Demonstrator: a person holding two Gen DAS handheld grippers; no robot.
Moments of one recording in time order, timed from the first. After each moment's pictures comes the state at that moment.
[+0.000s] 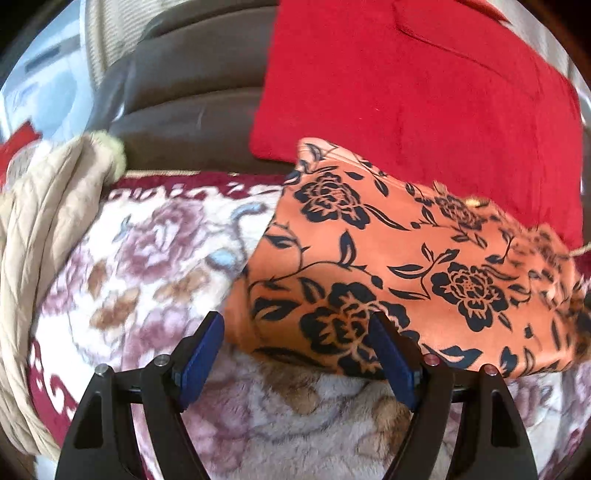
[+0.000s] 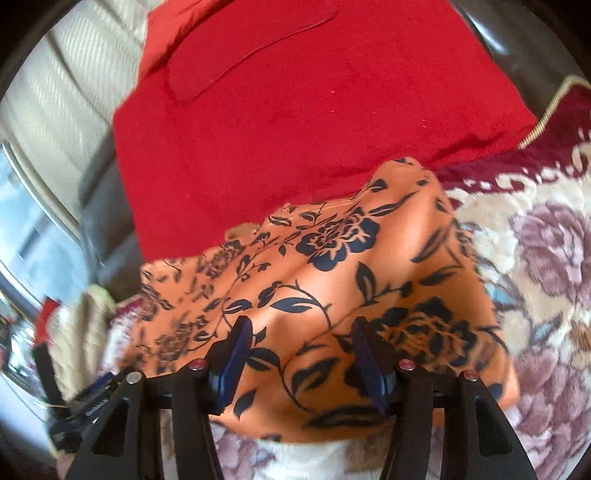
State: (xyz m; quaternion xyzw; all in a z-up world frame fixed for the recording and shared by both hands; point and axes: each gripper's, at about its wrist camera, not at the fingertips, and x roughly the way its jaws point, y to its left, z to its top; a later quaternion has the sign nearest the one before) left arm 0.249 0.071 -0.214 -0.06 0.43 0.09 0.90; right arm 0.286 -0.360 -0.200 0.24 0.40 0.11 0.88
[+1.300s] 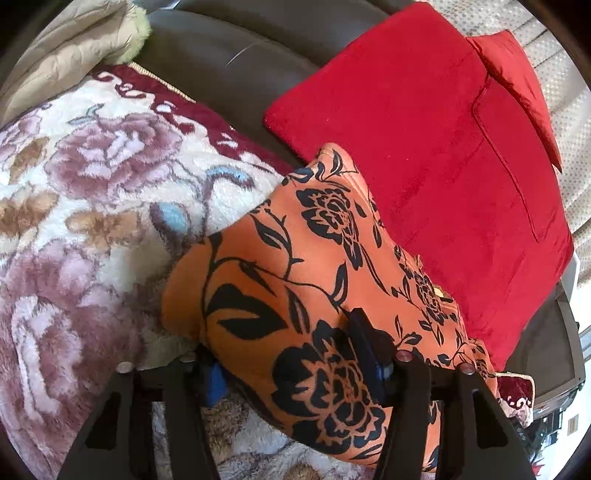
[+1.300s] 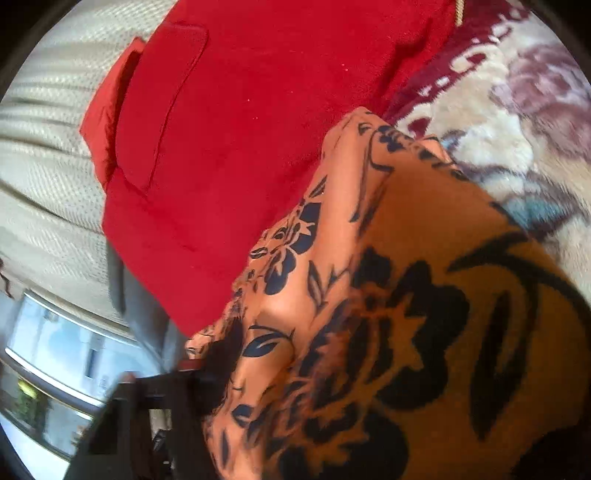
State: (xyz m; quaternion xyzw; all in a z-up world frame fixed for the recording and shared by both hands) left arm 0.293 0.103 -0.250 -0.34 0.38 0.04 0.86; right arm 0.313 -0.383 -0.264 0.46 0.36 0.10 0.80
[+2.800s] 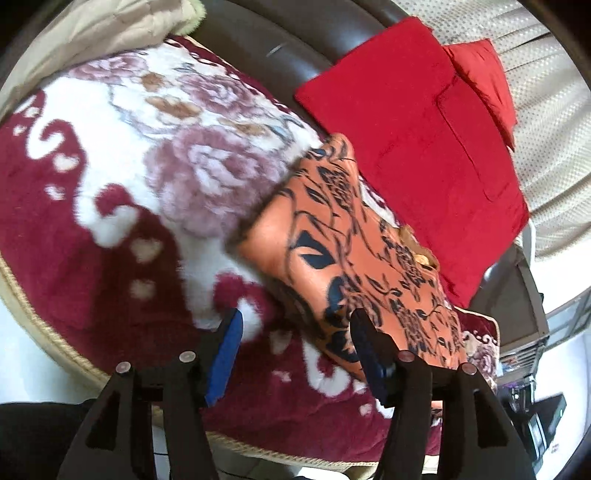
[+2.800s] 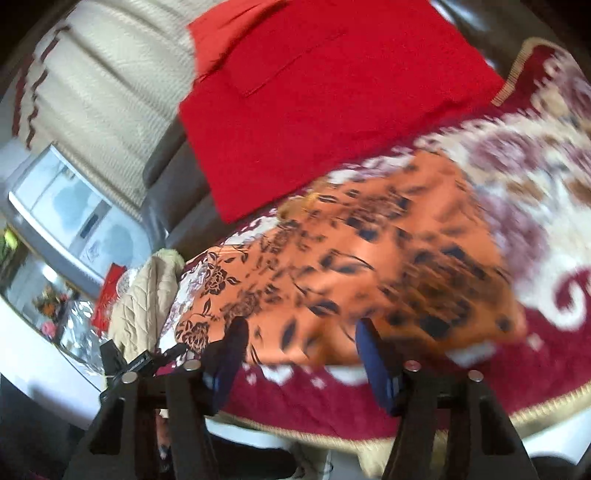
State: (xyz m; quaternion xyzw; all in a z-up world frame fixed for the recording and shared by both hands) left arm 0.110 0.129 -0.245 -0.37 0.41 -0.03 0.83; right arm 0.109 -0.343 -0.172 0.26 0.40 0.19 0.86
